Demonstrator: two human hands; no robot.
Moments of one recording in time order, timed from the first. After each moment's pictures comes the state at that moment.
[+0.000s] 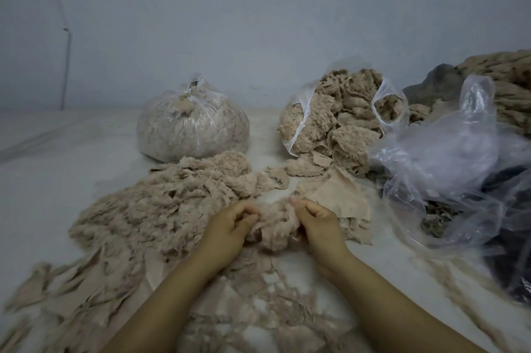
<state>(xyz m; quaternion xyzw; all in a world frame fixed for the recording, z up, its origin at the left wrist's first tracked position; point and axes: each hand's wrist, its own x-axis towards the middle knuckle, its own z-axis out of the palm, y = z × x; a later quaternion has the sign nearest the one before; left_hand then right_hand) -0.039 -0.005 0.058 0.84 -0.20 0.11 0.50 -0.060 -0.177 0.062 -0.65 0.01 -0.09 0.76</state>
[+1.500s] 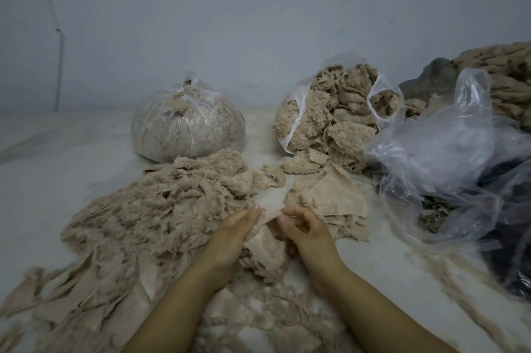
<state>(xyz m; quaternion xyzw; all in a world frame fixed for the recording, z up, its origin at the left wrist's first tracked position) -0.054 -0.030 0.060 0.67 -0.11 -0.07 0.73 -0.067 -0.176 0.041 -0.67 0.03 -0.05 0.74</state>
